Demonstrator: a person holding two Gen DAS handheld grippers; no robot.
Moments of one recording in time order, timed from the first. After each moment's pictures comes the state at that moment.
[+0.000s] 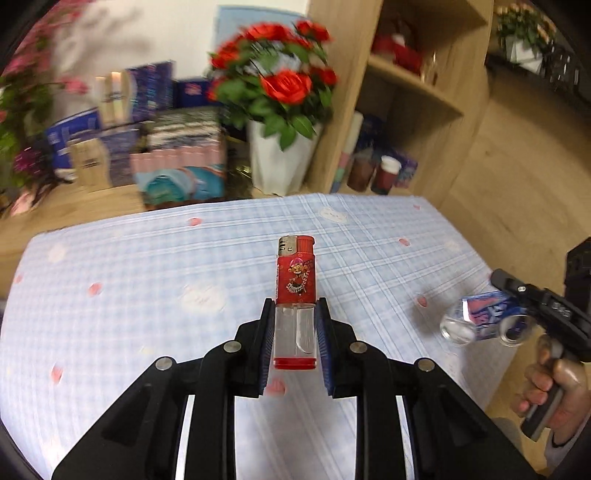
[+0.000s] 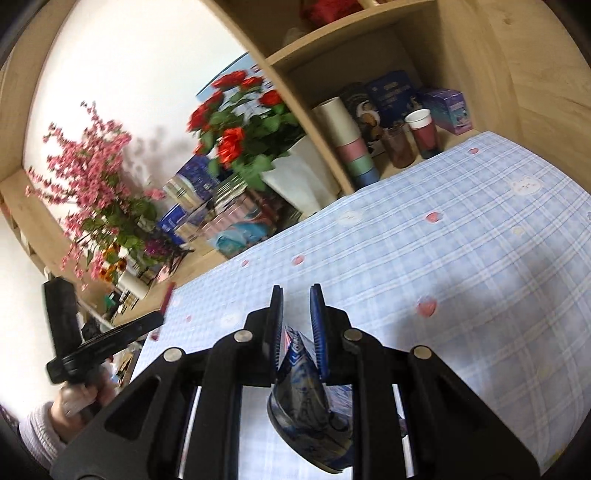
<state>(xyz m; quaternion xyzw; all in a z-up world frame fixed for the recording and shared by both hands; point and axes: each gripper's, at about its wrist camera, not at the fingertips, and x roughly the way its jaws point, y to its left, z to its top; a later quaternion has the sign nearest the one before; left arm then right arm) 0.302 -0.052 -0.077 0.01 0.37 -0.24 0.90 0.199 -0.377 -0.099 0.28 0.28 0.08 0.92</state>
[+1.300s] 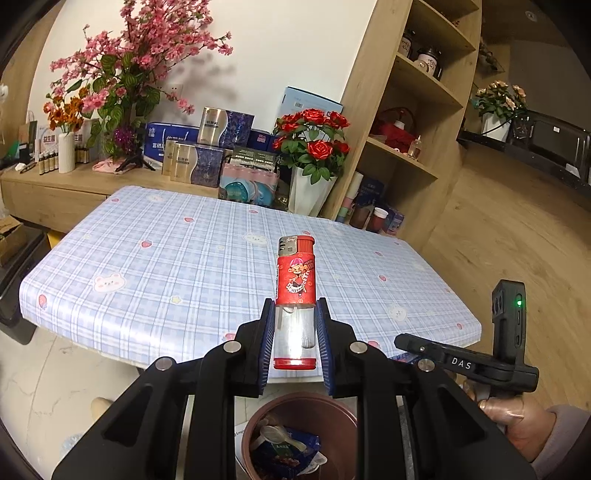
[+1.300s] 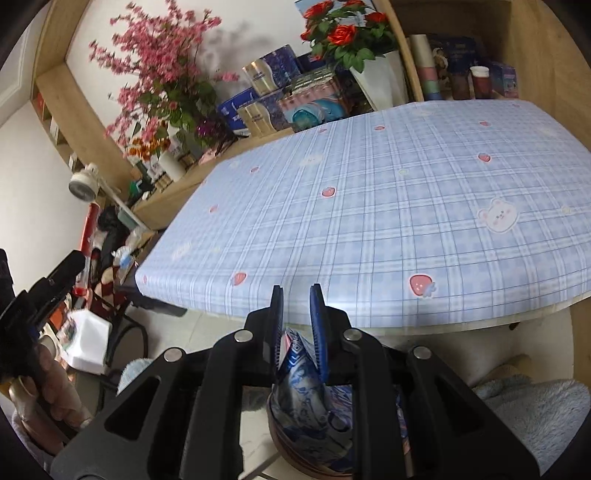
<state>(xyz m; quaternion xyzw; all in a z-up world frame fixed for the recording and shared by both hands) -0.016 0.077 -0.069 -0.10 0.27 -0.18 0.94 0.015 -0.209 -0.138 0.15 0.38 0.16 0.90</state>
